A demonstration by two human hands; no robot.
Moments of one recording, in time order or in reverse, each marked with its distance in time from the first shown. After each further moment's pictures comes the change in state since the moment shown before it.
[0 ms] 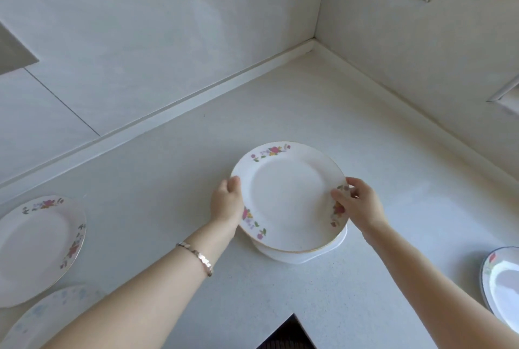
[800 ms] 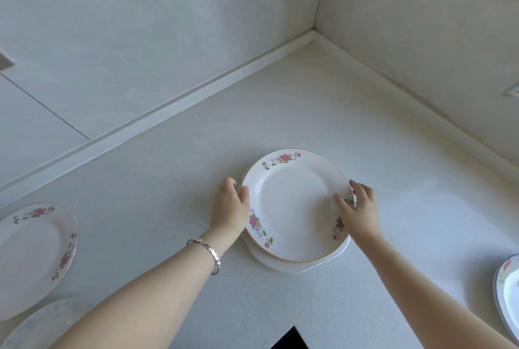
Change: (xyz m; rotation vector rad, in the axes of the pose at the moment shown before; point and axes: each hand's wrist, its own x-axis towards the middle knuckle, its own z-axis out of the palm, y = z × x) left_hand 0.030 -0.022 0.026 0.453 -0.099 0.232; right_hand 0.031 0.041 0.009 -0.194 0.071 -0.047
